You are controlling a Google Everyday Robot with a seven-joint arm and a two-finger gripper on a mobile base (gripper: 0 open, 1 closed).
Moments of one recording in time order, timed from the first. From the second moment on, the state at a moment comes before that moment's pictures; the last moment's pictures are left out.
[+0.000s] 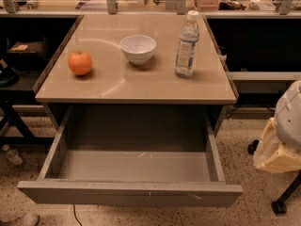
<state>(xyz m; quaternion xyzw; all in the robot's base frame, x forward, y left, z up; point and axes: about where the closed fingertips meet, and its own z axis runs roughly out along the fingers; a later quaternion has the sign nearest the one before) 0.317 -0.210 0.894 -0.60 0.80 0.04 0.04</state>
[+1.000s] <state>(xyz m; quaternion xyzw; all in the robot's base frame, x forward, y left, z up) 0.283 -0.167 0.802 -0.58 0.81 0.14 0.02</state>
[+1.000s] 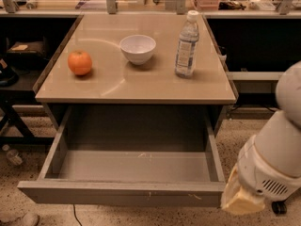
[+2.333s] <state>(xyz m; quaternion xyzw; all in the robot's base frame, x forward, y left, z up) 0.309 -0.130 0.687 -0.58 0.80 0.14 0.03</state>
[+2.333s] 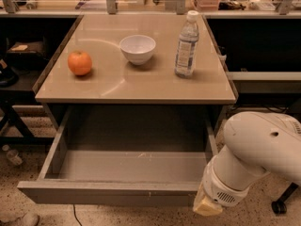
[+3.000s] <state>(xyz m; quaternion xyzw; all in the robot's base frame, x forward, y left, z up) 0.316 -0.127 0.671 -0.58 0.80 0.14 0.03</state>
